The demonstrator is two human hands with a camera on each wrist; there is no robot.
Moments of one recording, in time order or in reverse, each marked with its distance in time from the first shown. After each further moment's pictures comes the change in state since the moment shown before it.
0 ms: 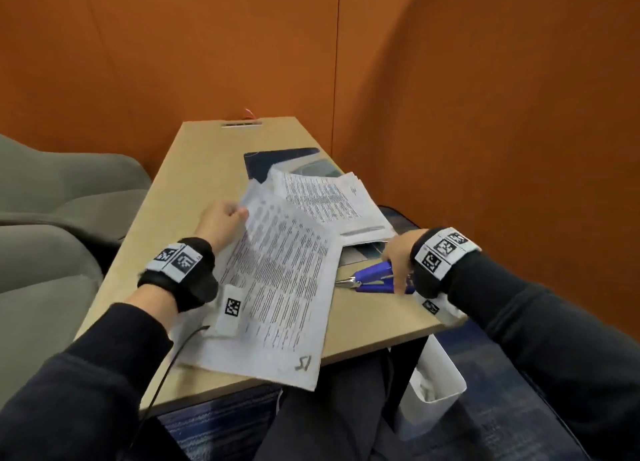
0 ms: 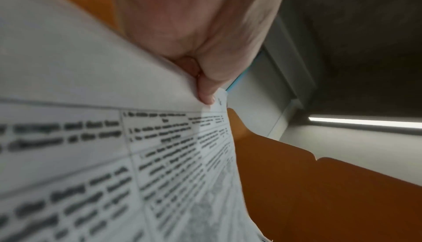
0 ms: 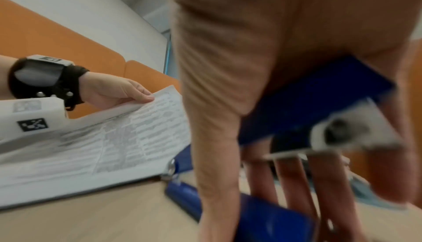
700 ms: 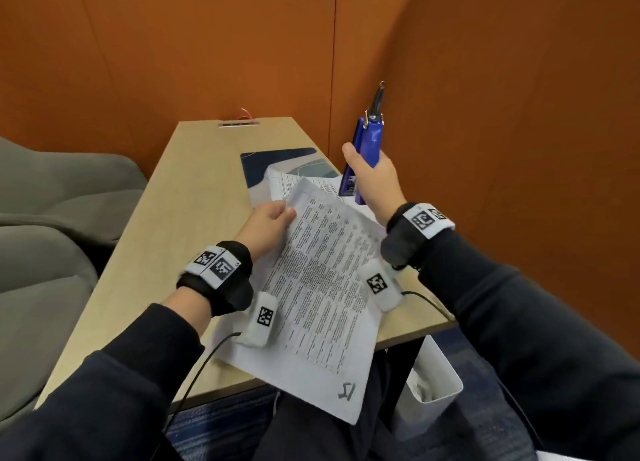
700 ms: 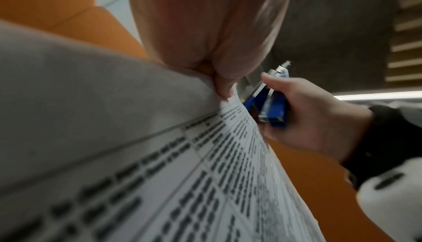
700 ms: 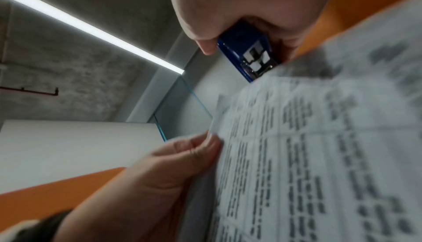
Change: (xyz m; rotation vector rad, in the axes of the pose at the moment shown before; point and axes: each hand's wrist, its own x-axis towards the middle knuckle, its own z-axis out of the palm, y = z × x) left_hand -0.028 0.059 0.036 -0.265 -0.236 0.119; right_hand -0.010 -0.027 -0.060 1.641 1.119 -0.298
